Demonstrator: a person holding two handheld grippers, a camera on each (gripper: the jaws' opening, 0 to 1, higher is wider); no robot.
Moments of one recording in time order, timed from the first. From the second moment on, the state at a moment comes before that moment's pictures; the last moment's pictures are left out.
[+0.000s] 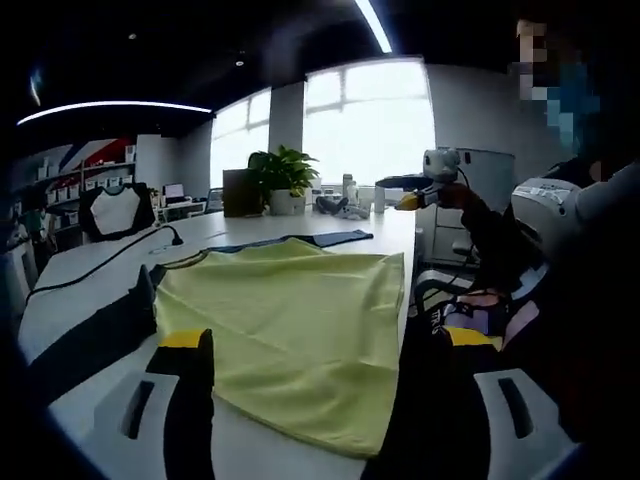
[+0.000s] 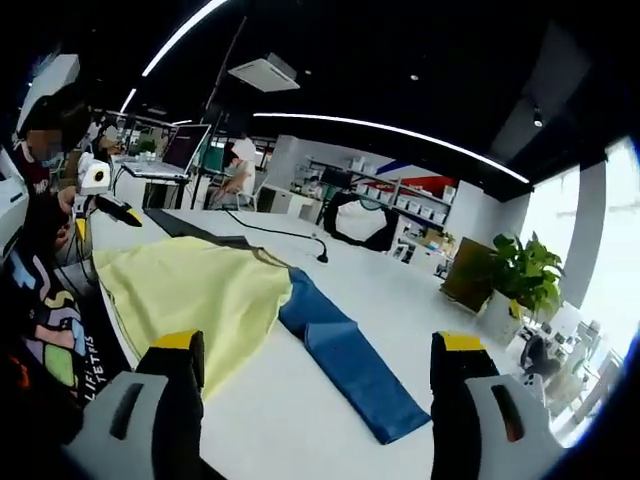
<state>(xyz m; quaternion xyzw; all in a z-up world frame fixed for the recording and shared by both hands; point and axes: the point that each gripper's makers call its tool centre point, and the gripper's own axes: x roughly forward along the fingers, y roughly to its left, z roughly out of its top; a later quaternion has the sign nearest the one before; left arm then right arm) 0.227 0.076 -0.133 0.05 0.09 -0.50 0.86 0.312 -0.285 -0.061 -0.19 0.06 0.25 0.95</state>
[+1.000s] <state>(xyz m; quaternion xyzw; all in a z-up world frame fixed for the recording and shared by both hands) 0.238 0.079 -0.116 0.05 0.06 -0.48 0.88 0.385 -0.373 -0.094 -0.12 0.12 0.16 0.97</state>
